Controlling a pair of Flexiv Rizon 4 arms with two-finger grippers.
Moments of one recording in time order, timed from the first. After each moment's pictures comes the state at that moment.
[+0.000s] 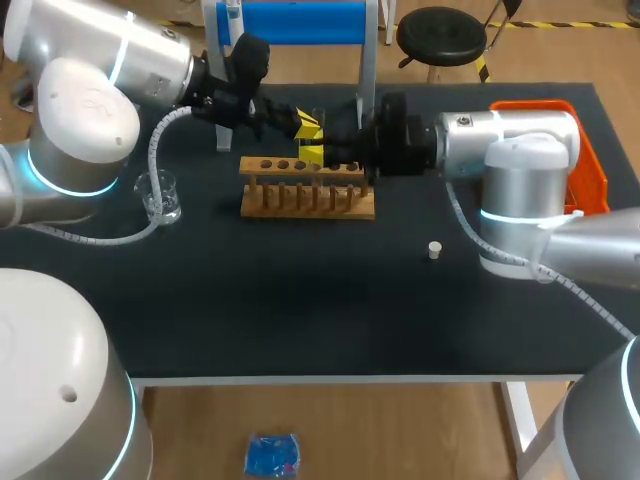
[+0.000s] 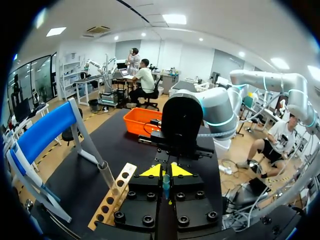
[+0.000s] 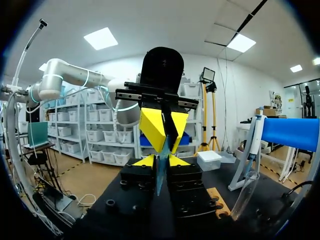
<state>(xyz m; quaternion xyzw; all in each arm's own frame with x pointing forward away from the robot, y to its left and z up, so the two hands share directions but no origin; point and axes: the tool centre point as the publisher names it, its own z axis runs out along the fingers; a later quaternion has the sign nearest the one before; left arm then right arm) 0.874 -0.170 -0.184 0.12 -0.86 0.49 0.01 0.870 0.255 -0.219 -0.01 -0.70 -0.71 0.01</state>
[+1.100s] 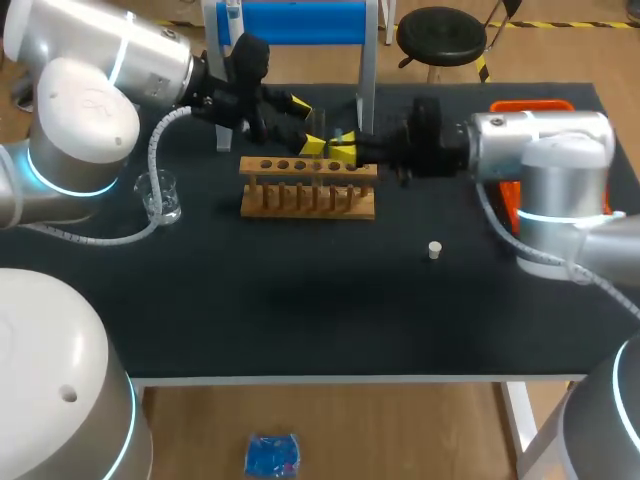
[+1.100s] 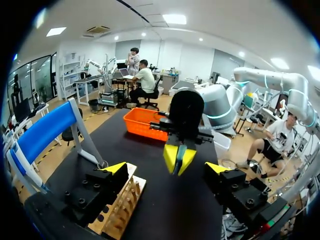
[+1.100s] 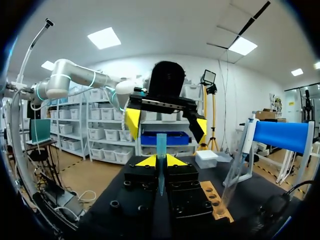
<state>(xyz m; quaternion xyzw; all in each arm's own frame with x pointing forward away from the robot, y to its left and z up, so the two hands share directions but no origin) 0.875 -0.170 -0.184 0.12 -0.86 0.49 0.01 0.860 0.200 -0.216 0.01 -0.71 -0.71 0.00</state>
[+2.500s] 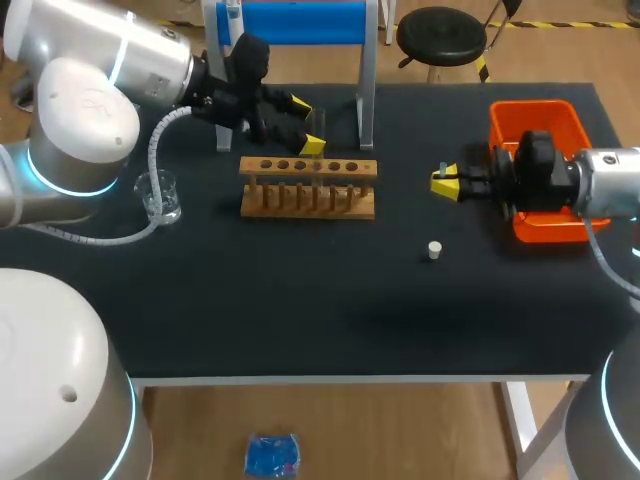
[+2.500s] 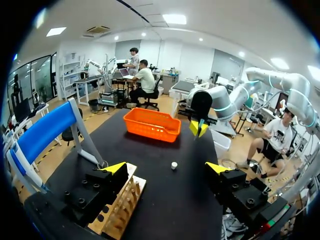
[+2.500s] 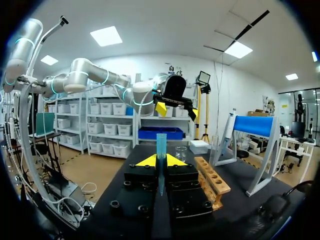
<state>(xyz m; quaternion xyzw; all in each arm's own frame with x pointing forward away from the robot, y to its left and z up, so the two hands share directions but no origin) 0.875 -0.170 -0.184 0.12 -0.86 0.49 0.01 0.818 0.068 -0.239 -0.01 -0.71 -0.70 -0.02</state>
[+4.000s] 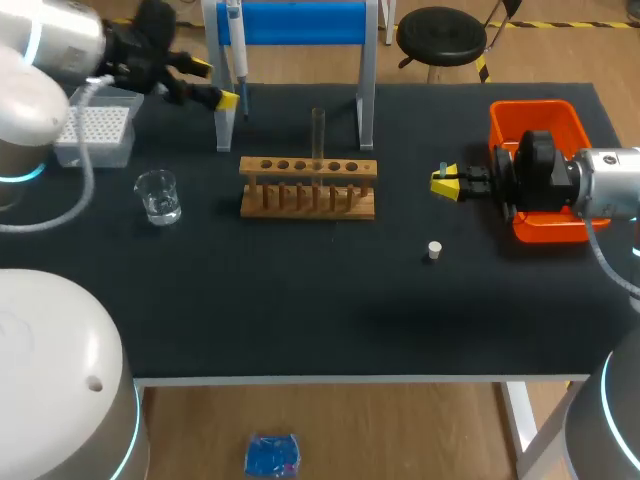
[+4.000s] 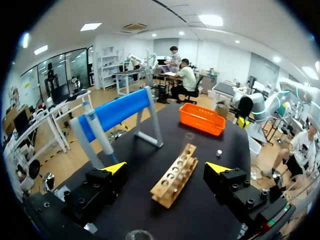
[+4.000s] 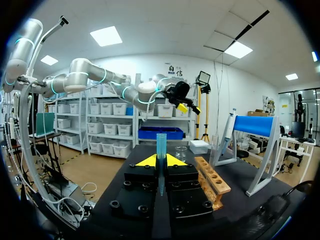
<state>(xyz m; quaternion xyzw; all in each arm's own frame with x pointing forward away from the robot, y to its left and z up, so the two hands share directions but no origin) 0.964 -0.014 -0.168 0.26 -0.85 0.46 -0.10 0.817 0.068 -0.239 -0.01 -0.71 -0.70 -0.02</state>
